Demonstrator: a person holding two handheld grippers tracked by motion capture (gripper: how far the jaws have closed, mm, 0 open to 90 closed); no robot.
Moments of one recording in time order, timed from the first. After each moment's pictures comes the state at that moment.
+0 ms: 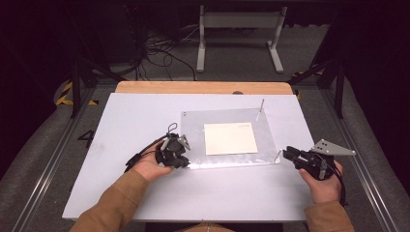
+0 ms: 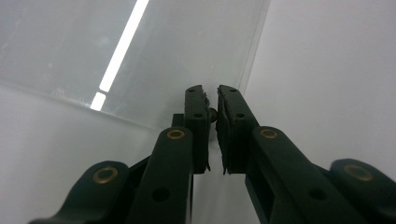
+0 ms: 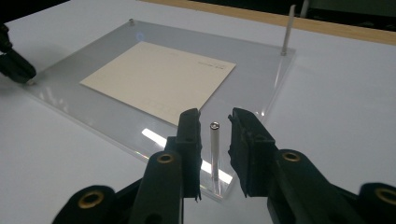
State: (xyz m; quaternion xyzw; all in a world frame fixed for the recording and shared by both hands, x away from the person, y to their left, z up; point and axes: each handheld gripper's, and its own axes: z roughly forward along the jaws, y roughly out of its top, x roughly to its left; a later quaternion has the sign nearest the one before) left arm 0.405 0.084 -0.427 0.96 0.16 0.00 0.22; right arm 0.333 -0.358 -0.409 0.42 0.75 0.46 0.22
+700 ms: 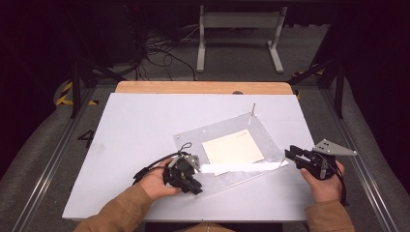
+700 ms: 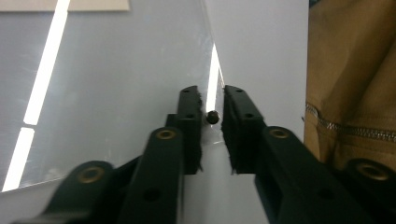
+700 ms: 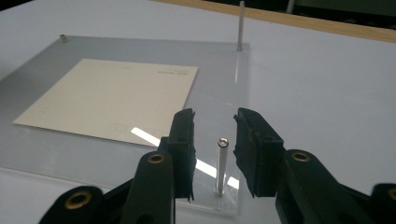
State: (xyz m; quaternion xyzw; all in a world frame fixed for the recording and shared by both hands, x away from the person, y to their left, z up) left arm 0.369 0.067 -0.425 0.95 0.09 -0.11 0.28; right arm 0.335 -0.361 -0.412 0.43 0.75 0.45 0.24
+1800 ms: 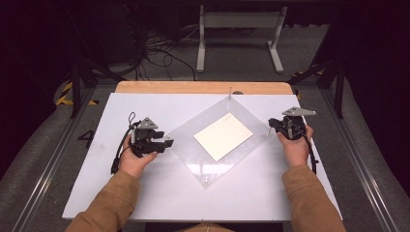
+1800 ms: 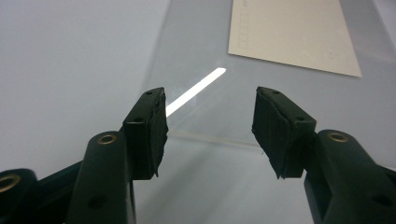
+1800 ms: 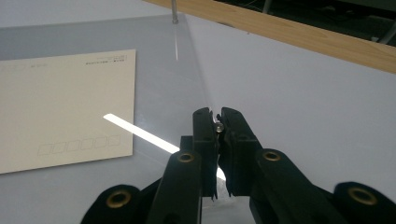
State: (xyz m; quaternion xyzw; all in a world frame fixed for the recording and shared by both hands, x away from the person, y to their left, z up) left arm 0.432 0.167 -0.421 0.84 0.36 0.11 0.39; right arm 0.463 -0.324 -0.422 0.45 0.76 0.39 0.26
